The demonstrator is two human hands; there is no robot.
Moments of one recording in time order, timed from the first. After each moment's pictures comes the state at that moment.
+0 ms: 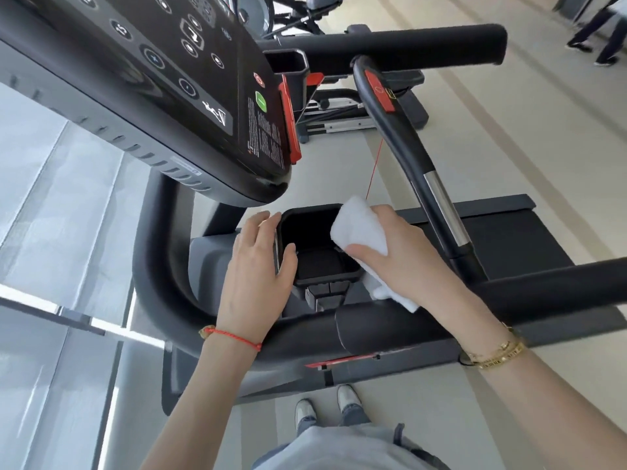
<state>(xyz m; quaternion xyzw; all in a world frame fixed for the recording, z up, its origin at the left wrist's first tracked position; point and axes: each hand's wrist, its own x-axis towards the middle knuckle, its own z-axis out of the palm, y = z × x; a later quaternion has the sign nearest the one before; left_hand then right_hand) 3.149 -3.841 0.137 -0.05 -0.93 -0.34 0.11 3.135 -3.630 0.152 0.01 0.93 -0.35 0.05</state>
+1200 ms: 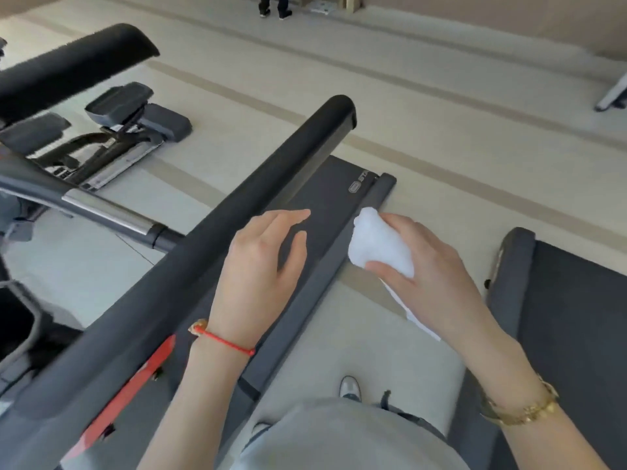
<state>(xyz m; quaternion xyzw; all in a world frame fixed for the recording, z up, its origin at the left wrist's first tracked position) 3.285 -3.572 0.170 -0.51 -0.77 -0.40 0.01 3.463 -3.438 0.159 0.36 0.86 -0.31 -0.17</state>
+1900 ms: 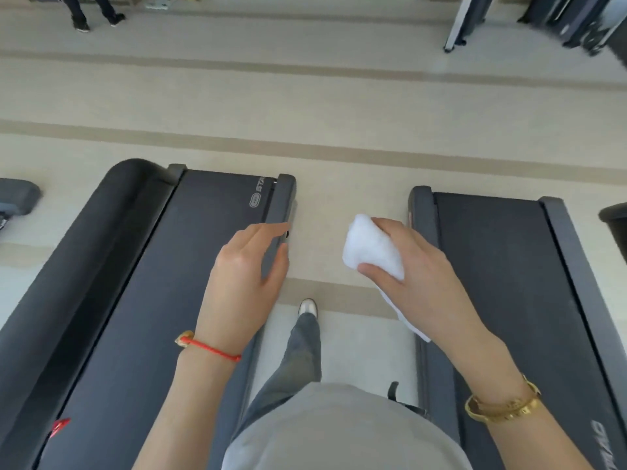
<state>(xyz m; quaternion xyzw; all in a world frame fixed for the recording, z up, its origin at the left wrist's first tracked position) 3.359 -3.326 0.143 -0.63 -0.69 -0.35 -0.11 3.580 -3.268 0.136 0.54 0.76 -0.29 -0.20</state>
